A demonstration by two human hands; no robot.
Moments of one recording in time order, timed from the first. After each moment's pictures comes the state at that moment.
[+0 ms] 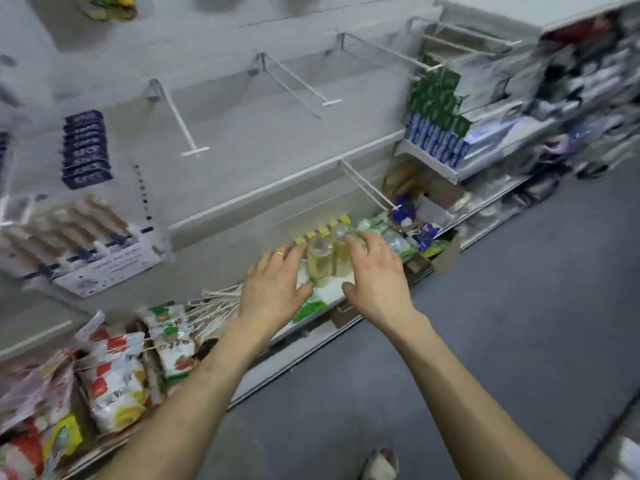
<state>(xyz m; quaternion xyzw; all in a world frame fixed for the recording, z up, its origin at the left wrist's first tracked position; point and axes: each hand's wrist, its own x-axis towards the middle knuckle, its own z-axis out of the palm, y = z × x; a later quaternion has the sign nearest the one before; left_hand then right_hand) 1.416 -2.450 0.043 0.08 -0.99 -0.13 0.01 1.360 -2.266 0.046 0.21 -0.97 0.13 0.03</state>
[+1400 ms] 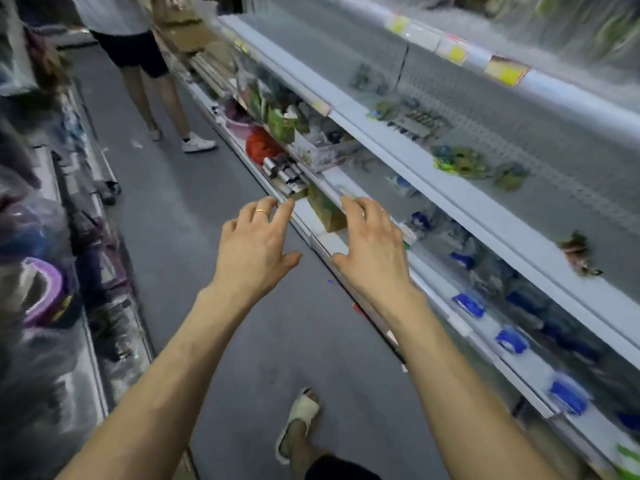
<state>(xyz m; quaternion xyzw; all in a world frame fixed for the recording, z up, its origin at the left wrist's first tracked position) 0.812 -1.539 0.098 -0.67 -0.73 -0.09 0.03 0.998 -1.494 0.092 -0.55 -0.82 0.04 0.16</state>
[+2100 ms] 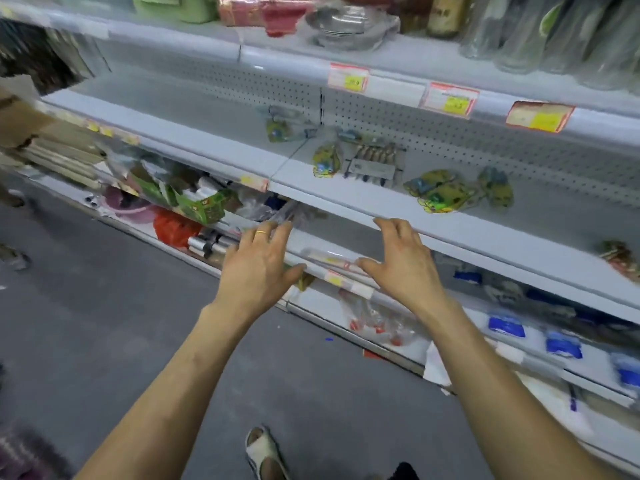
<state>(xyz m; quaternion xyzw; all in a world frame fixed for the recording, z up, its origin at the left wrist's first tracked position) 0.692 -1.129 0.080 -0.83 -0.55 -0.07 -0.01 0.935 -1.181 0.061 -0.76 -0.62 0.11 0.18</state>
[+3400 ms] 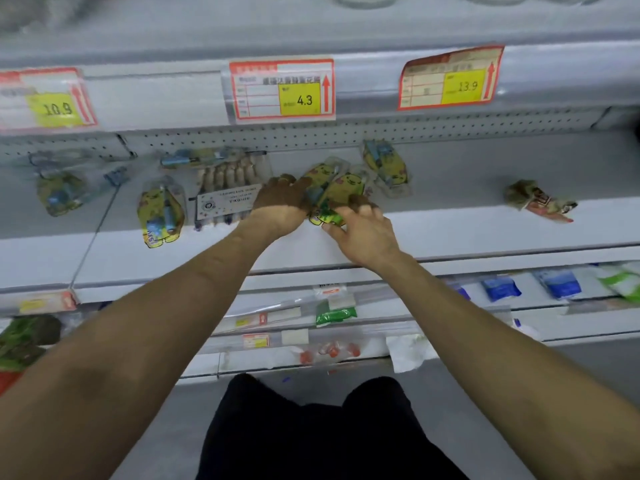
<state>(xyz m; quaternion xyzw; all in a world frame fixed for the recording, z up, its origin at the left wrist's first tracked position) 1.072 -0.840 -0.052 -0.95 -0.30 0.01 -0.11 1.155 -1.020 -0.061 -0.89 -0.41 0.13 0.13</state>
